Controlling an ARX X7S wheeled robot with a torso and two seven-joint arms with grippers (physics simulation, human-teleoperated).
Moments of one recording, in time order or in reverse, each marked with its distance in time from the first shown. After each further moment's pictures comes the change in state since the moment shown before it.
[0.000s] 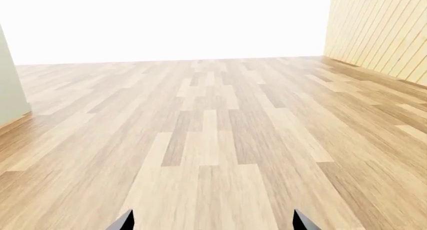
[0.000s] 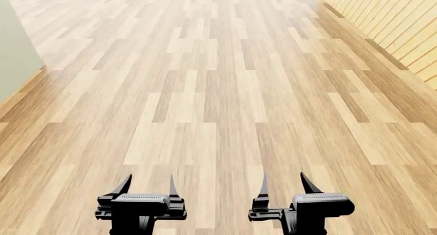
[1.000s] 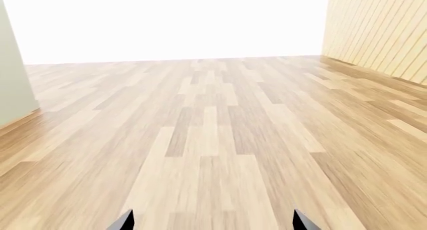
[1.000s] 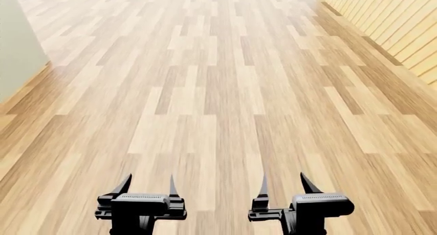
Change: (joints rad) left arm -0.006 -0.016 0.020 0.004 -0.014 -0.001 -0.020; right arm 0.004 0.016 -0.021 -0.003 0.012 -0.001 0.018
